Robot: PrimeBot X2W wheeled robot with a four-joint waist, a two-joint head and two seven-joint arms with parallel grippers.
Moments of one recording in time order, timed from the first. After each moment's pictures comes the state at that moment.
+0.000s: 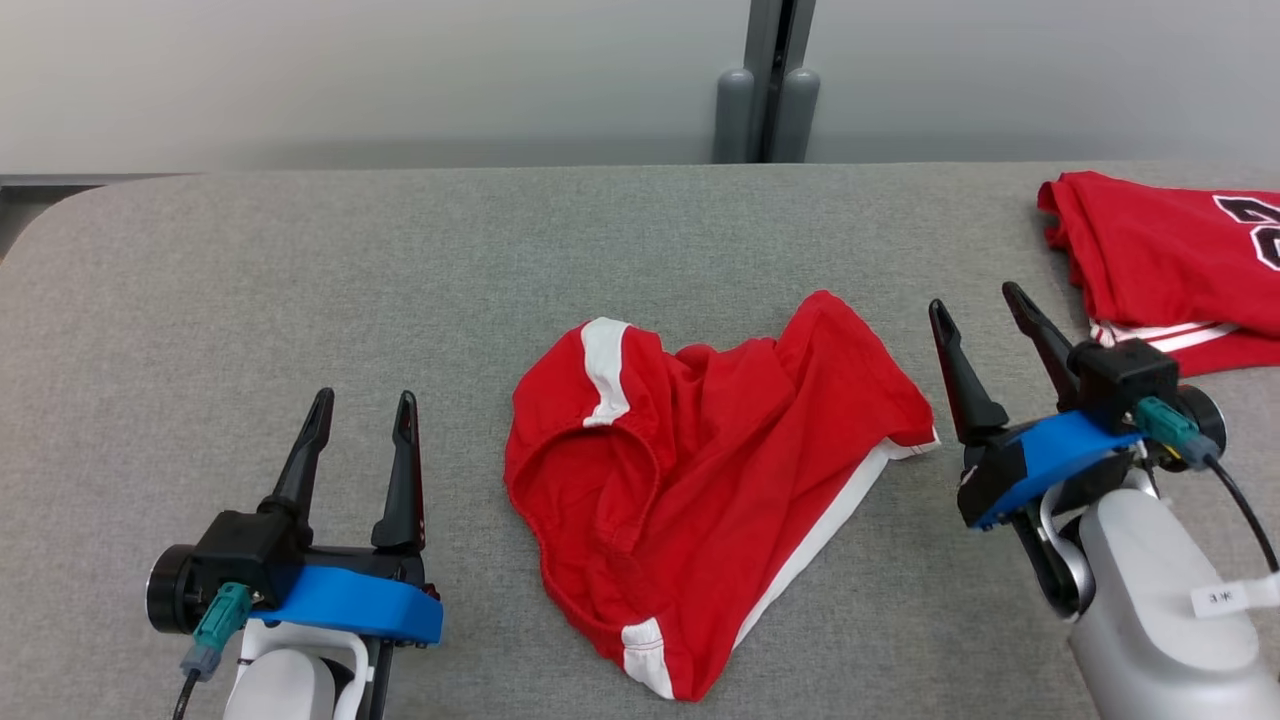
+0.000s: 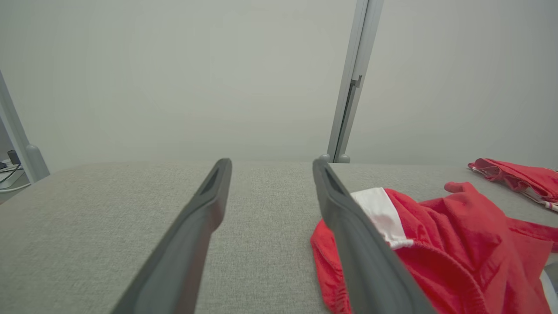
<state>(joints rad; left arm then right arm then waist) -0.17 0.09 -0.09 0.26 -0.19 -0.13 -0.26 -0.54 -0.20 0.18 0.63 0.19 0.13 -0.26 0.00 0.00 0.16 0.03</state>
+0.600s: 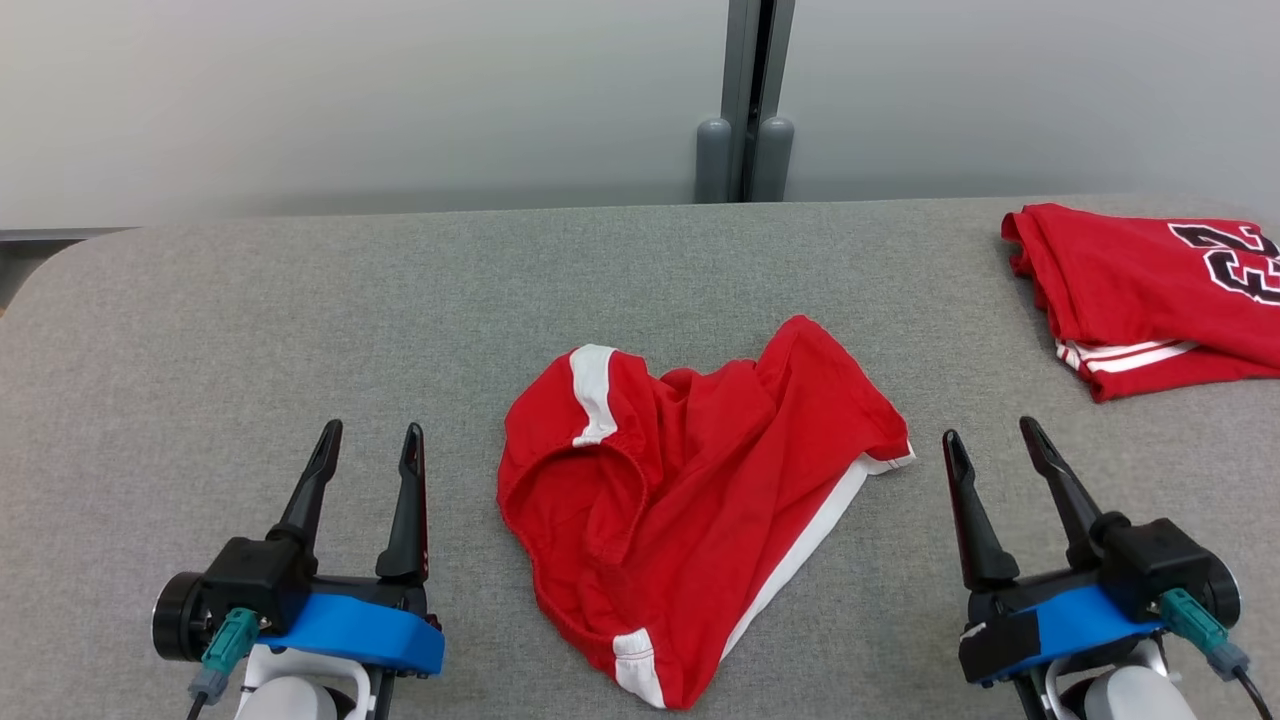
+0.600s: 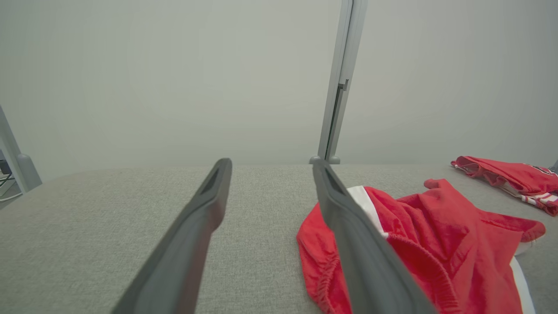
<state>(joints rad) -0.12 0.10 -0.10 0.26 -0.18 -0.13 -0.26 -0.13 -0.08 0.03 0.22 0.10 0.13 -0.26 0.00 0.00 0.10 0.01</state>
